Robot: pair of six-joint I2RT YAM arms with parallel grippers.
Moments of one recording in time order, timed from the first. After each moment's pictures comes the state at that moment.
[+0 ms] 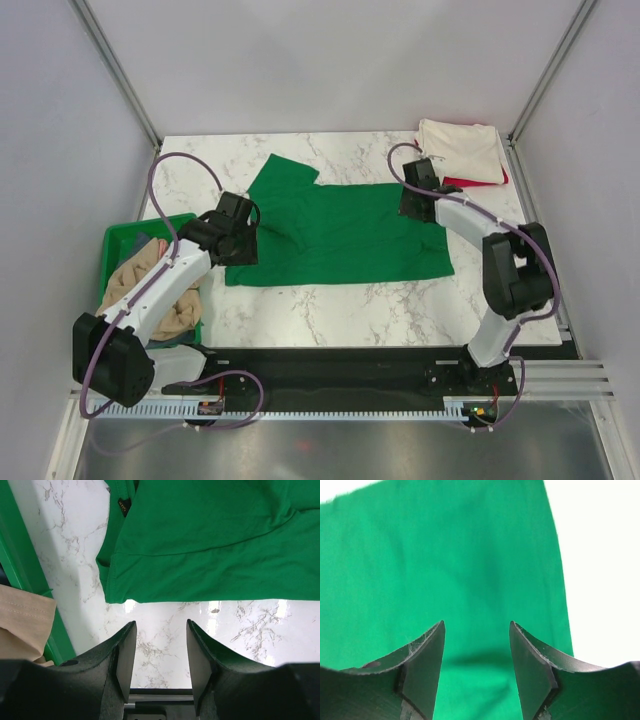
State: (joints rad) left arm -0.40 1.24 0.99 -0.82 -0.21 -0.37; right arm 0.30 1.75 1.19 -0.37 0.36 0.47
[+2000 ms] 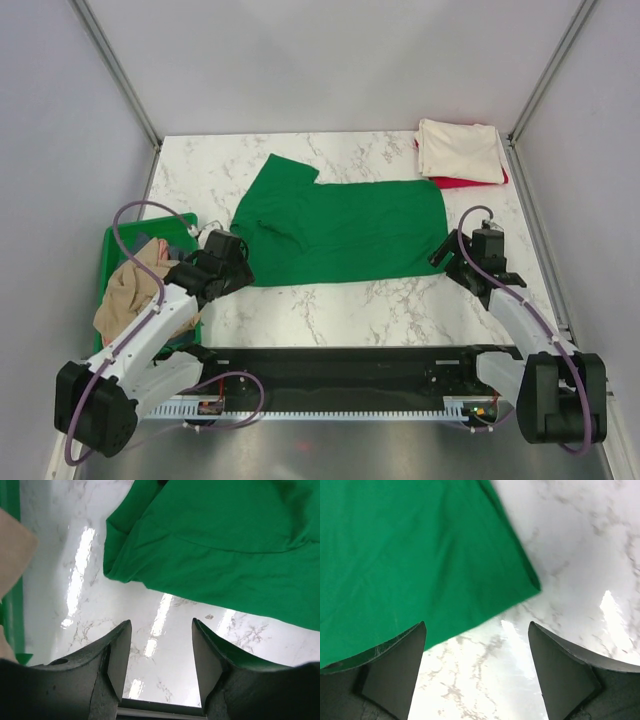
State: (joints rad) left arm -0.40 0.99 0.72 -0.71 -0.26 -0.71; right arm 0.01 1.05 0.48 -0.20 -0.05 0.61
